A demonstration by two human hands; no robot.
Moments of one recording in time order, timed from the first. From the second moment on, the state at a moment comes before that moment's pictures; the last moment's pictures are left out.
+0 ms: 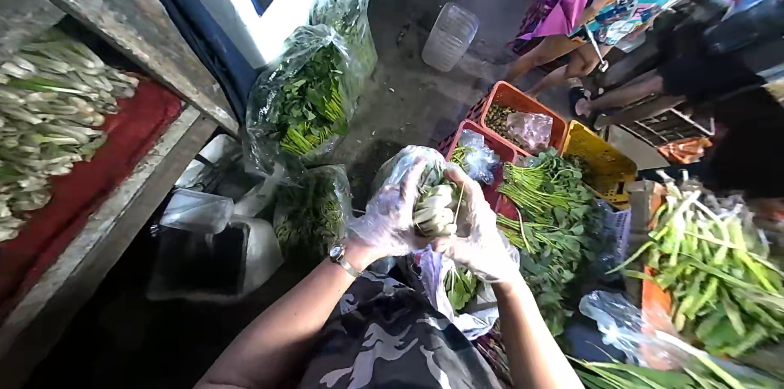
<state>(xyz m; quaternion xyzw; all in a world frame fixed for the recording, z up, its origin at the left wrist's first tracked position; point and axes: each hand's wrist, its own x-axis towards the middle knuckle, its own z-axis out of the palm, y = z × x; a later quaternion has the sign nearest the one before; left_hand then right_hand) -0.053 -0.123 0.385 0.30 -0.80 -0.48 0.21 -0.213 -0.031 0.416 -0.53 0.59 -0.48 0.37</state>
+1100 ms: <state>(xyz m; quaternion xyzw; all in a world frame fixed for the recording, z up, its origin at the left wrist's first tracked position) 0.149 -0.120 0.220 0.86 -0.31 -0.40 0.12 -0.240 0.006 0.164 -0.24 0.78 -0.17 0.55</state>
